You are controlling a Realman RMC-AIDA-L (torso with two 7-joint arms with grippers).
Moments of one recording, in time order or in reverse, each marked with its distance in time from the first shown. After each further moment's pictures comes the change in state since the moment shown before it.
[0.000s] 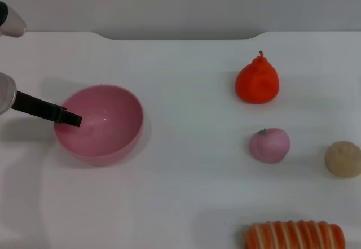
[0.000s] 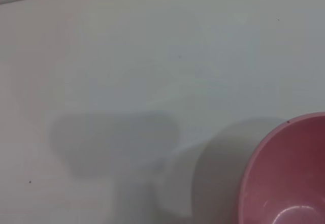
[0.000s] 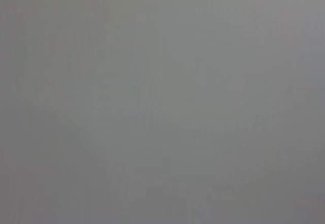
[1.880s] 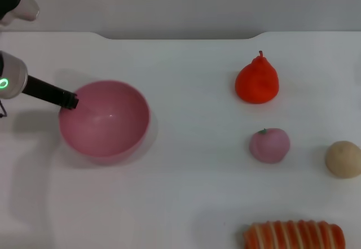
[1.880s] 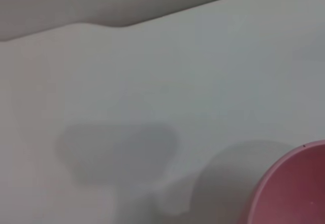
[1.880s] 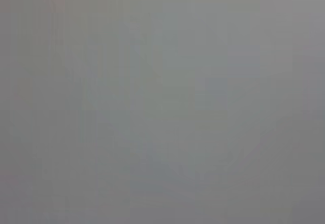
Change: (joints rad) left arm -0.047 0.002 0.028 0.014 0.000 0.000 -0.008; right arm -0.094 -0.056 0.022 -0.400 0.005 -0.087 0.015
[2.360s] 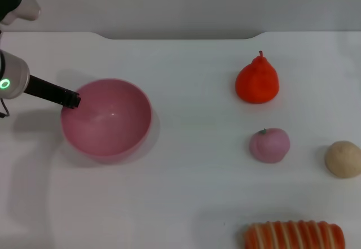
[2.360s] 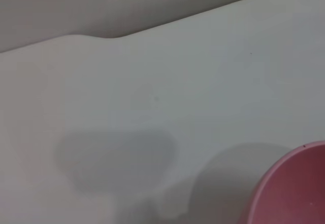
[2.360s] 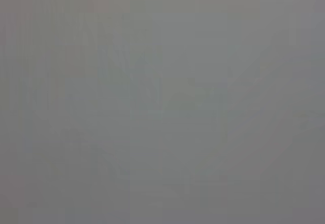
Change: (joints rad) left arm 0.008 -0.003 0.007 0.005 -0.016 -0.015 0.008; right arm -0.058 -0.073 0.213 -0.532 -0.003 -0.669 0.004
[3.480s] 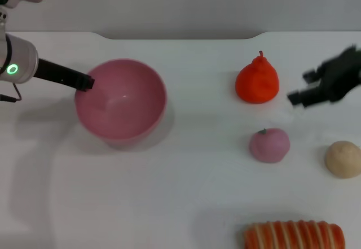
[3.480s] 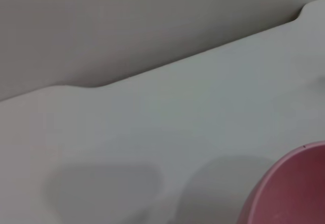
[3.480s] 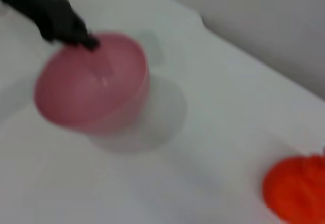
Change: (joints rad) left arm -0.007 0.000 0.001 0.028 -0.085 -0.031 0.039; right arm 0.372 0.084 0.673 -0.303 -0.106 -2.231 -0.576
